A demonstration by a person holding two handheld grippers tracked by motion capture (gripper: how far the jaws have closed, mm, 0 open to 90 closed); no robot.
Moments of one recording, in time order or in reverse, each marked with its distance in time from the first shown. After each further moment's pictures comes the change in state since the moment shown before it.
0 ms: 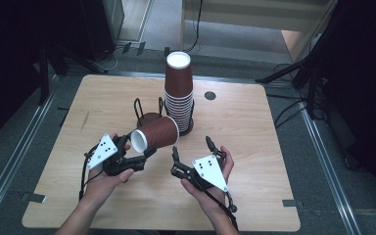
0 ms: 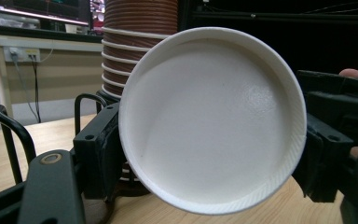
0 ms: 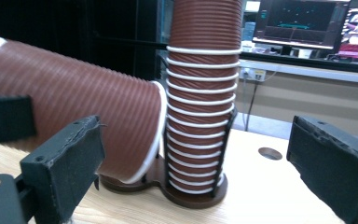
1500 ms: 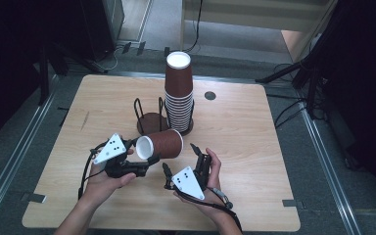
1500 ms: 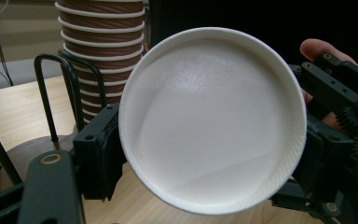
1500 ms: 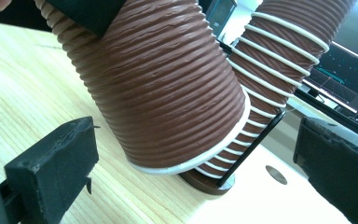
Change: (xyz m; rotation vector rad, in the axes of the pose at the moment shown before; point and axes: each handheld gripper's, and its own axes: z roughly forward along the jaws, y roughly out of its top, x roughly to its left) left arm -0.007 0.012 0.002 0.219 -0.085 0.010; right arm 0.018 -0.045 0.008 0.033 0.130 -0.424
